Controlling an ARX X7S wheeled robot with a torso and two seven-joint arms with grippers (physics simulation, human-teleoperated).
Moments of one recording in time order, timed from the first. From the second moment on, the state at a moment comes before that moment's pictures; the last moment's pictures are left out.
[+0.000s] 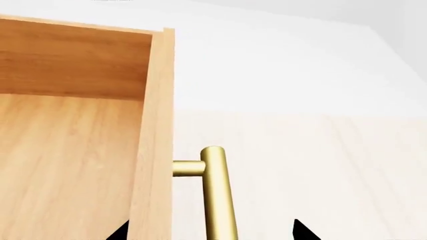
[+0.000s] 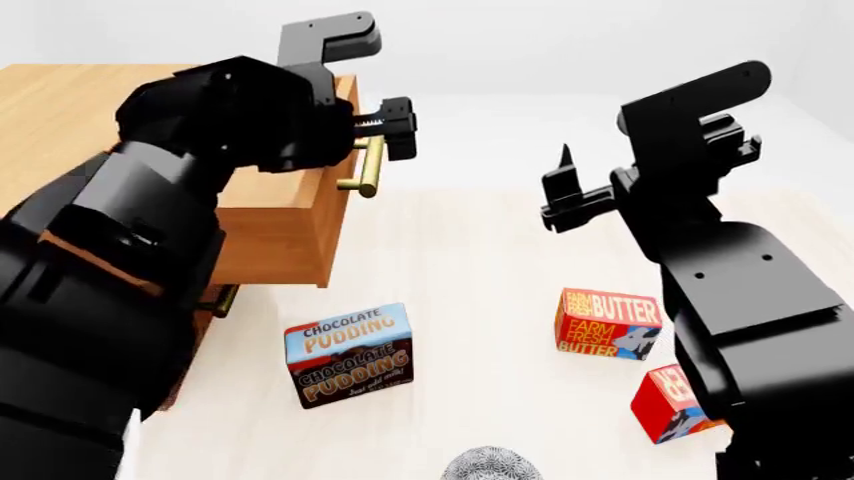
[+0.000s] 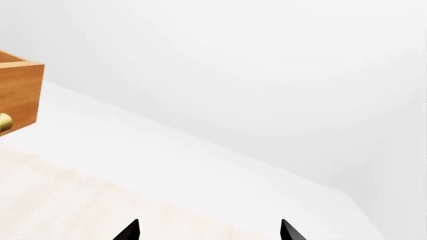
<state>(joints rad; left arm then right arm) -1.70 -0.03 0.98 -1.29 -1.32 -0.78 -0.22 0.88 0.37 -0.26 -0.29 0.15 1.05 -0.01</state>
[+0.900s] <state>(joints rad) -1.48 -0.50 0.85 -0.11 -1.73 -0.73 -0.69 0.85 0.35 -0.21 -0.24 0.15 1.00 0.03</state>
